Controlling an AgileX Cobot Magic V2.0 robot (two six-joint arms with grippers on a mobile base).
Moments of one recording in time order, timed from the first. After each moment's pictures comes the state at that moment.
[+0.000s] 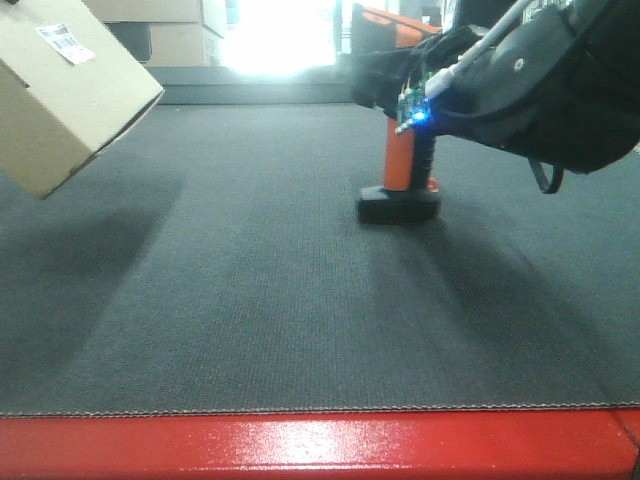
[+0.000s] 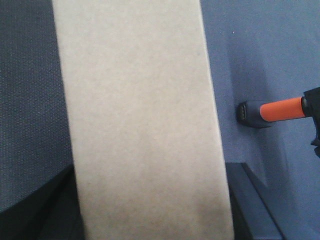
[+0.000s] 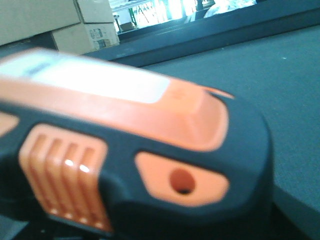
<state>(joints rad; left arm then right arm) 0.23 1.64 -1.51 -0.65 1.17 0.31 0.48 1.89 -0.93 0.62 -0.87 -0.09</state>
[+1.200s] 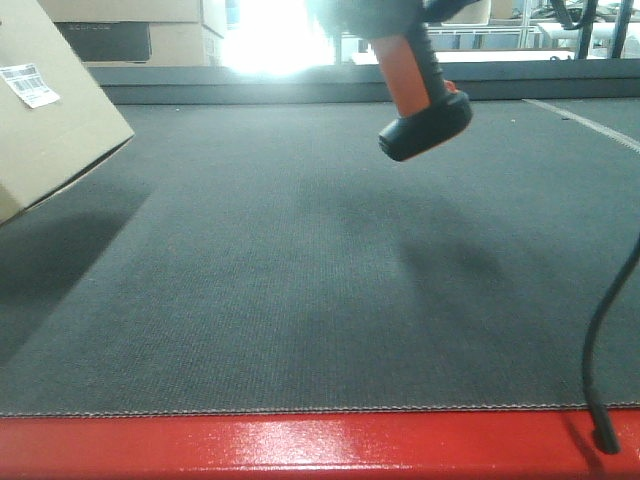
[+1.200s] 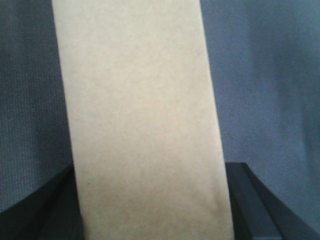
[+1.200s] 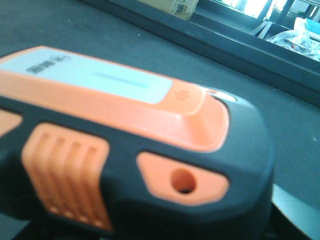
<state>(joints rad) 0.23 1.64 -1.51 -0.49 1.22 0.31 0.46 1.60 -1.03 0.61 -0.29 -0.79</state>
